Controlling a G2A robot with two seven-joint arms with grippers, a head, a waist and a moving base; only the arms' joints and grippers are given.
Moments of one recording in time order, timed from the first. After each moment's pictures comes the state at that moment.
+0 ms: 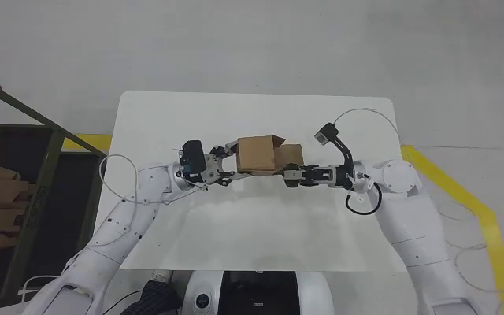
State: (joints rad) left arm 1.14 -1.04 -1.07 -1.35 1.61 -0.80 0.82; right arm -1.07 -1.20 1.23 -1.38 0.35 -0.32 1.33
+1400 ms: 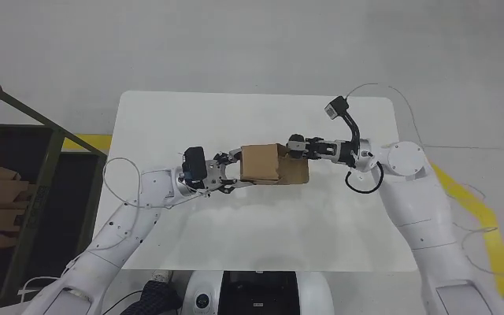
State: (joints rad) left arm 1.16 -1.03 -1.05 -1.39 1.61 -0.82 0.86; right arm -0.95 -1.19 1.18 -1.33 0.33 -0.35 1.22
